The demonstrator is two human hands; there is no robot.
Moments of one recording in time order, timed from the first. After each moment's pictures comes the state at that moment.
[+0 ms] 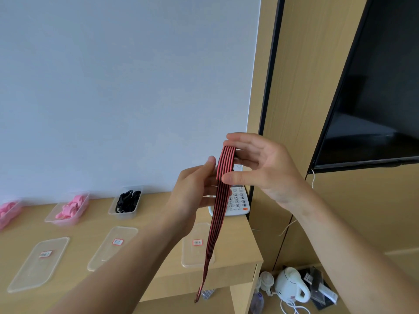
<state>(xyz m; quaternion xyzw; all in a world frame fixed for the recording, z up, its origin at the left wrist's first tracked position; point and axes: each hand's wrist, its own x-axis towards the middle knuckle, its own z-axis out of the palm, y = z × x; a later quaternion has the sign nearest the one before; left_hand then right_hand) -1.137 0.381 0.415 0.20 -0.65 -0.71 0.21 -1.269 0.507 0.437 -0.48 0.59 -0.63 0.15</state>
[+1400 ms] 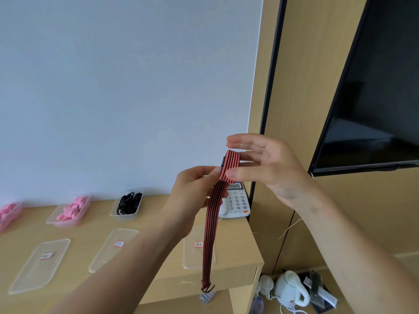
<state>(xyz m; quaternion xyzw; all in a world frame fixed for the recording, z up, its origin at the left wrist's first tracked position) -1.127 0.376 0.411 0.19 -0.65 -0.69 0.24 -1.259 0.513 0.454 -0.48 0.60 -0.61 0.16</state>
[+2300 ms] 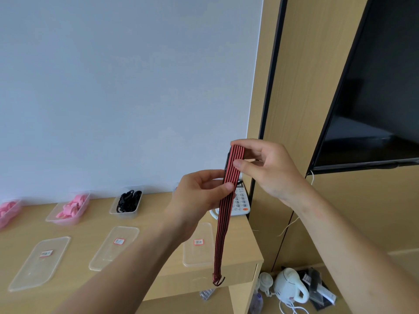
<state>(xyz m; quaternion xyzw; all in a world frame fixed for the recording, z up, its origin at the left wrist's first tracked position) -1.128 0.375 0.395 0.12 -0.63 -0.73 0.21 -1.265 0.503 0.440 -0.46 0.69 -0.56 0.05</state>
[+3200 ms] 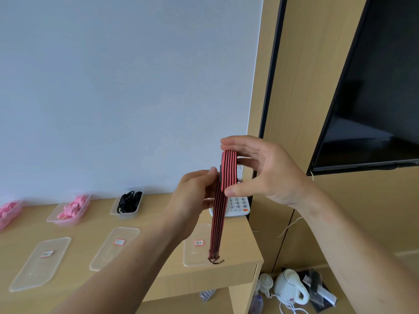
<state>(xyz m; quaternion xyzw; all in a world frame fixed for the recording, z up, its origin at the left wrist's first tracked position) -1.127 0.376 0.405 0.16 -0.66 -0.71 0.19 -1.253 0.516 0.452 -0.55 0.64 -0.53 0.11</state>
